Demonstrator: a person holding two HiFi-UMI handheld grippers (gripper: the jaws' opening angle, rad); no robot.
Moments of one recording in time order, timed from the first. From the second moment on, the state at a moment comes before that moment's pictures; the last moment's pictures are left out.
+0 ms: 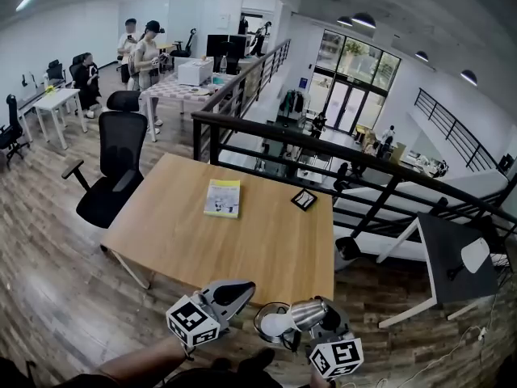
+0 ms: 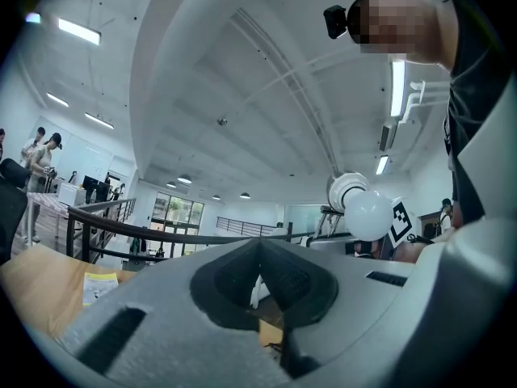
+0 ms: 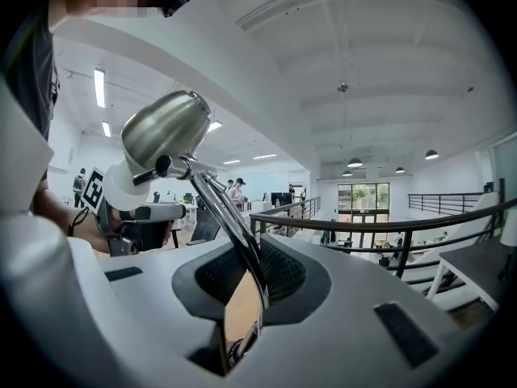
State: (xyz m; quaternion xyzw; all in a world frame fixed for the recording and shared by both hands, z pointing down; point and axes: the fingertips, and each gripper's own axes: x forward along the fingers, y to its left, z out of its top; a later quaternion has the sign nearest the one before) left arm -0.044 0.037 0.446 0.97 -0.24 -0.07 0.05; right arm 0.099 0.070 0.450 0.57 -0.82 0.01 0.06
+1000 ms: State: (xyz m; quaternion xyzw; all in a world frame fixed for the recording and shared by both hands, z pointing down) left arm 0.082 -0.087 0.447 0.95 -0.30 -0.07 0.05; right arm 0.208 -0.062 0.452 0.50 -0.86 0.01 0.06
